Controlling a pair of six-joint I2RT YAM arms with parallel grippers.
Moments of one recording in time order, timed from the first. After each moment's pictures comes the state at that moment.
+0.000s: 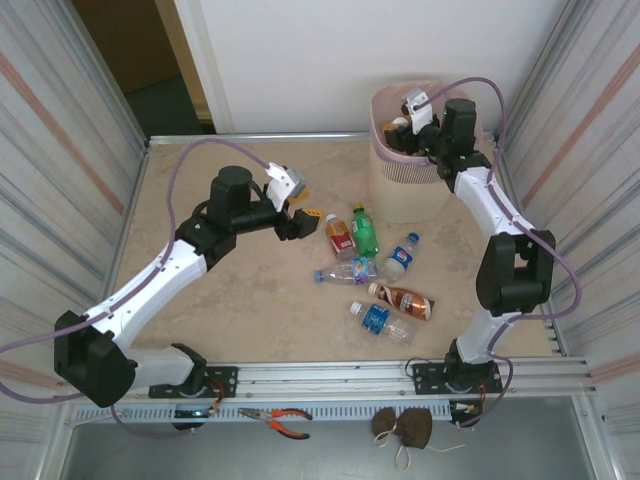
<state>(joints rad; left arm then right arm) -0.56 1.26 1.07 -0.17 0.50 0.10 0.11 1.73 1.49 -0.03 -0.48 -0.32</state>
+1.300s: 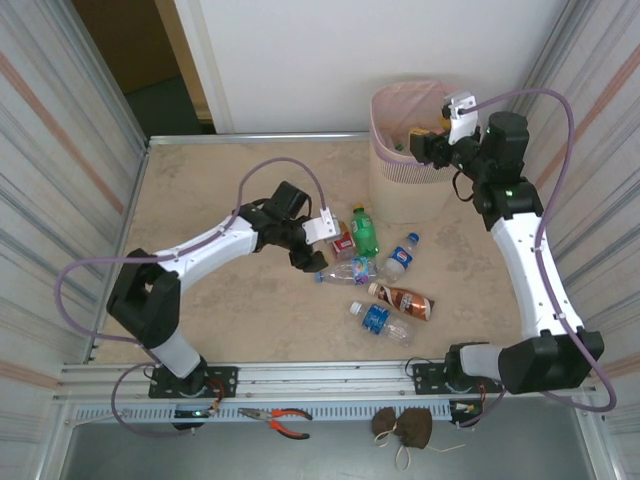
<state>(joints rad) -0.67 1.65 1.21 -0.59 0.35 0.62 0.09 1.26 1.37 -0.30 -0.36 -0.12</state>
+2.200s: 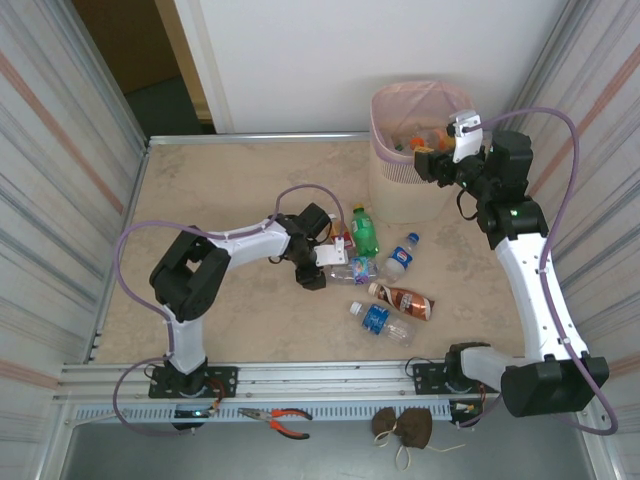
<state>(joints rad) -0.74 1.90 1.24 -0.64 0.22 0.70 0.08 1.15 1.26 -0.35 -0.34 -0.11</state>
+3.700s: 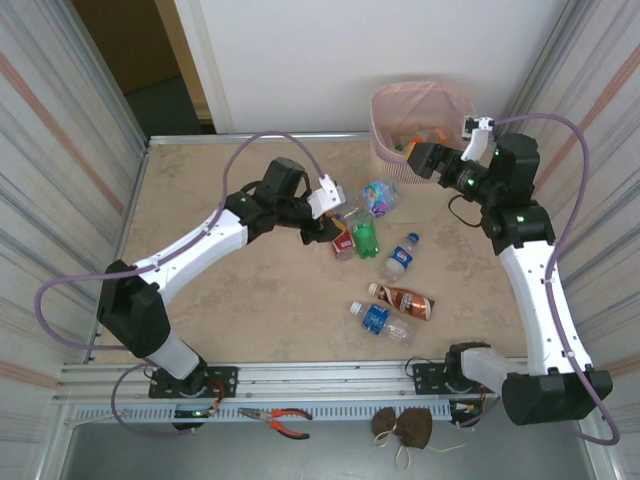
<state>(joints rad) -0.67 1.57 1.34 -0.45 0.53 0.39 0.10 1.11 1.28 -0.39 -0.55 0.55</state>
